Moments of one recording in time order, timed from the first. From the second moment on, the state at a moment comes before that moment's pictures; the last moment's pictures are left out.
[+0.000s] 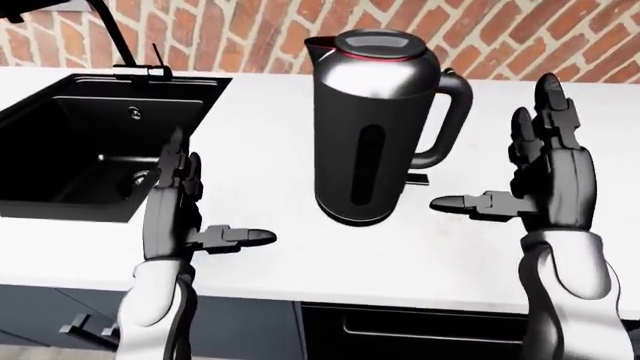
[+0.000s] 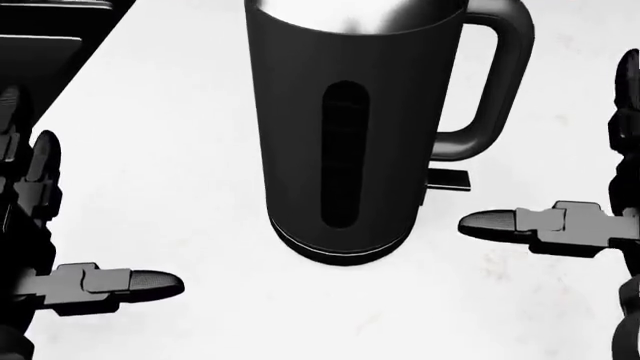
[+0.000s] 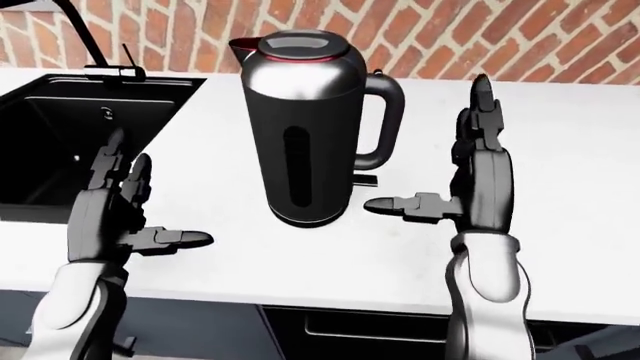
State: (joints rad) left arm -0.10 0.09 0.17 -0.66 0.02 0.56 -0.06; right arm -0.22 -0.17 -0.26 -0.71 -0.04 0.59 0.02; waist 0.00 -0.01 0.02
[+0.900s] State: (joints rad) left arm -0.09 0.08 0.18 -0.66 0.02 0.54 -0.06; right arm -0.47 -0.28 -0.20 -0.36 -0.18 0.56 0.06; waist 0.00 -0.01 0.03
